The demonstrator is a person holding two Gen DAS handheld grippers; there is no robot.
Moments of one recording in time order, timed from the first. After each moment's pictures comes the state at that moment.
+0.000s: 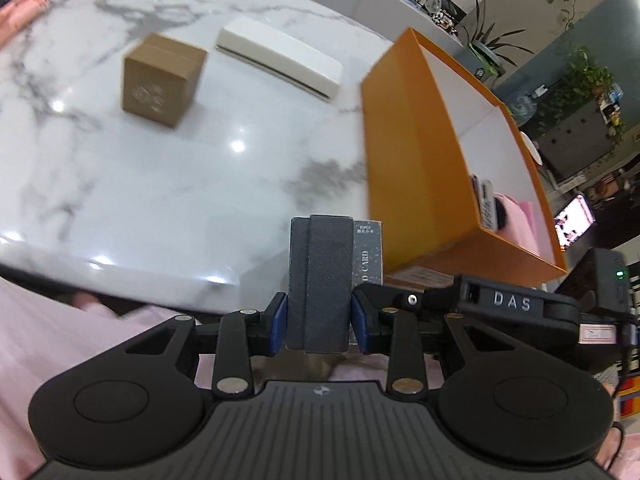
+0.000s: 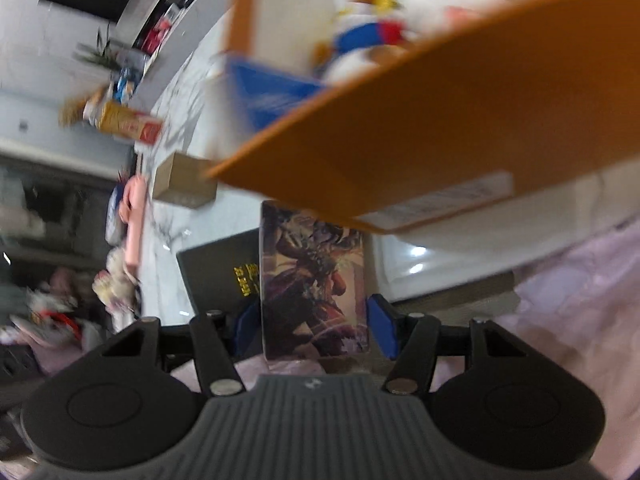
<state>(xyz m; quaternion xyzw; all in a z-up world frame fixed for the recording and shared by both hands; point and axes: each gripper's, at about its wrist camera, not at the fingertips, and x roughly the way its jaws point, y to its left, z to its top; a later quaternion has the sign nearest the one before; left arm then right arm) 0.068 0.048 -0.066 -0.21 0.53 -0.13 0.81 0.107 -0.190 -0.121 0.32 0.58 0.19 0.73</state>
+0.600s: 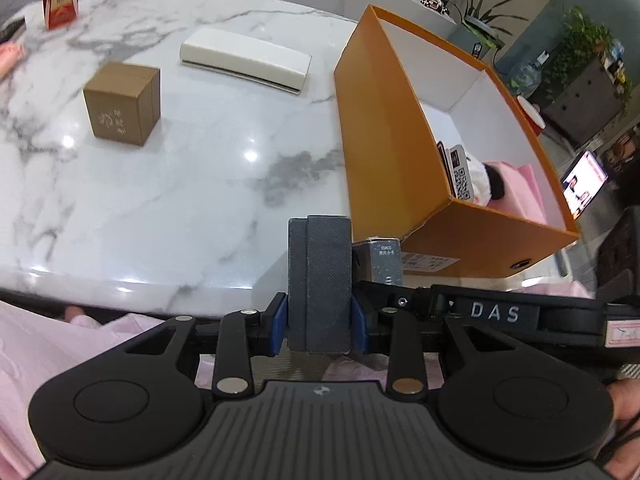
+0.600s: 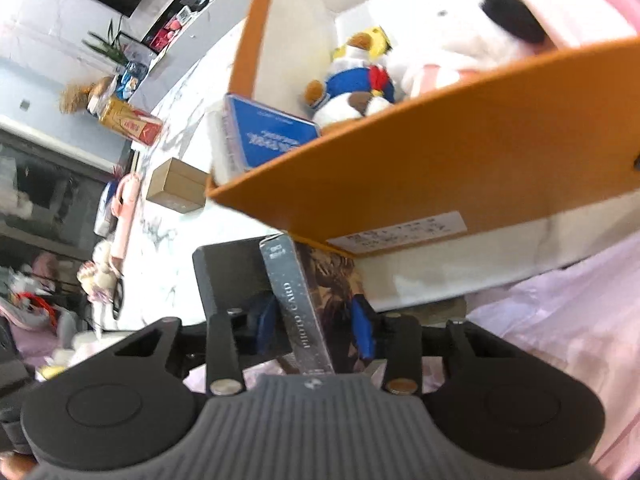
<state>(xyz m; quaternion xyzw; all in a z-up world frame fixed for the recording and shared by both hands) 0.061 0.000 -0.054 -0.12 0.52 -0.11 0.84 0.096 -0.185 -0.096 0.23 0.55 0.19 0.78</state>
